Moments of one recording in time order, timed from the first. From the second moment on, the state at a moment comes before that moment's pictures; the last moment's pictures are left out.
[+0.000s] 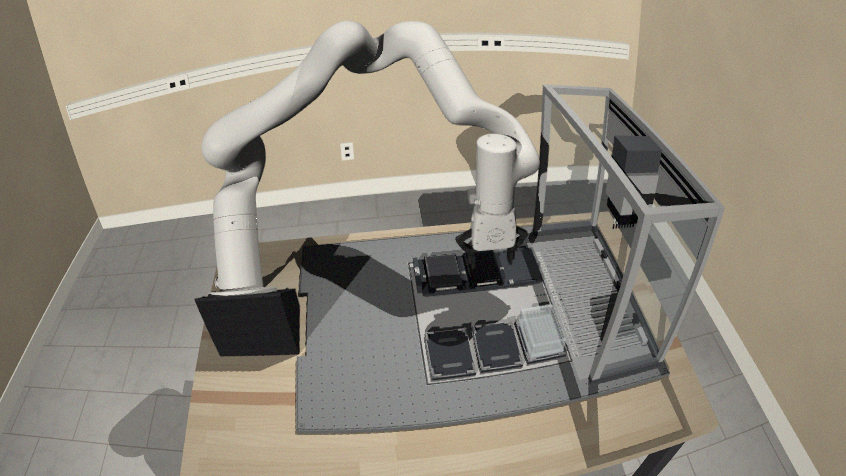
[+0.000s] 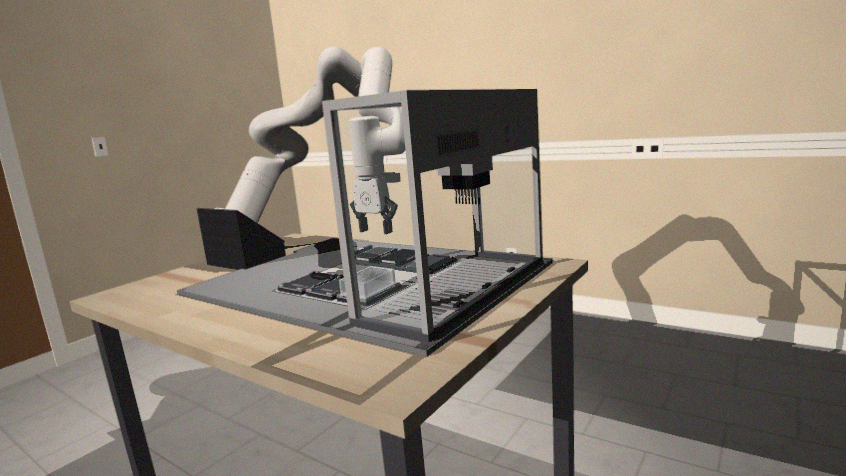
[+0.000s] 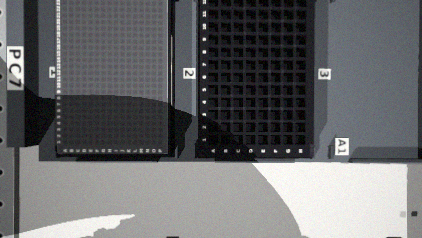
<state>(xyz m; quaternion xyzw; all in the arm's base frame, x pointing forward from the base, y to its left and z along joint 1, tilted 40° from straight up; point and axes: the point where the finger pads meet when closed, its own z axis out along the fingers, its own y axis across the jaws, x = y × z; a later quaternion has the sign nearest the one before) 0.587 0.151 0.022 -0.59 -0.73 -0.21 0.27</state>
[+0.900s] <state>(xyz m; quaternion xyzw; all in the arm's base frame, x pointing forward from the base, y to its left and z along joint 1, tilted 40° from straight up) 0.581 0.174 -0.006 -0.59 -0.73 -0.21 0.27</state>
